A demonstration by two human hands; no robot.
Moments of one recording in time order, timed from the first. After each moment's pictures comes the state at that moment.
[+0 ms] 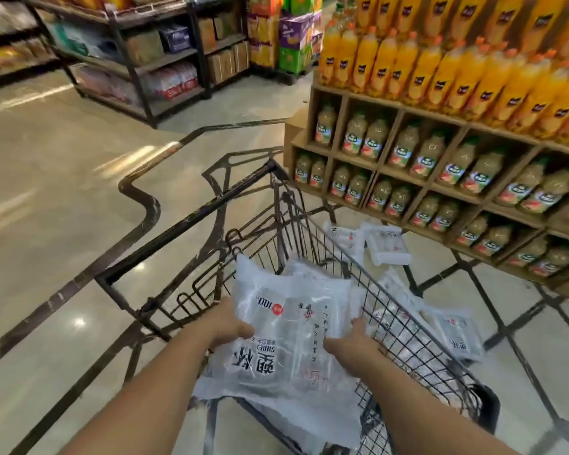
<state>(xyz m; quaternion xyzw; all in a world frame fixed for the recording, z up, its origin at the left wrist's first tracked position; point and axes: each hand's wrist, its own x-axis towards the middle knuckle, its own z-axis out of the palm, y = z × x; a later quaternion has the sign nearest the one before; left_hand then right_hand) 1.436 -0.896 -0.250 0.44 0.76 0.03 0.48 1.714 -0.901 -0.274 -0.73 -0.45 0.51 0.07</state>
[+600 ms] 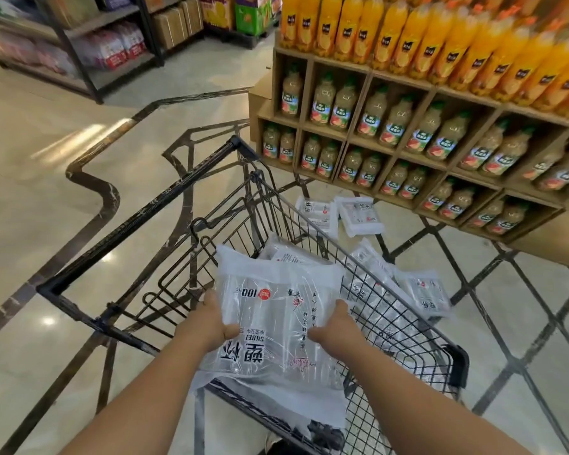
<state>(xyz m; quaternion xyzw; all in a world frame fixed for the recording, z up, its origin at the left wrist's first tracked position) 1.450 -0.887 -0.309 0.55 0.75 -0.05 0.36 1.717 -0.898 -0.281 -0.76 -0.46 0.46 0.02</state>
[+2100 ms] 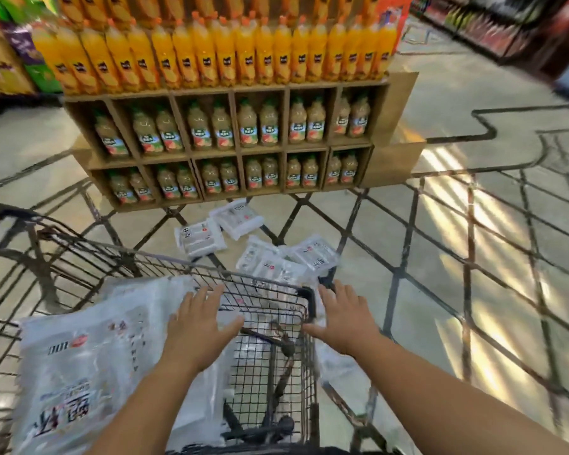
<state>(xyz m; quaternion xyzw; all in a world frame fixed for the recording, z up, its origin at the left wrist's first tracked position) 1.741 -0.945 -0.253 0.82 0.54 -0.03 0.21 2.017 -1.058 -0.282 -0.81 -0.56 0.16 -0.07</state>
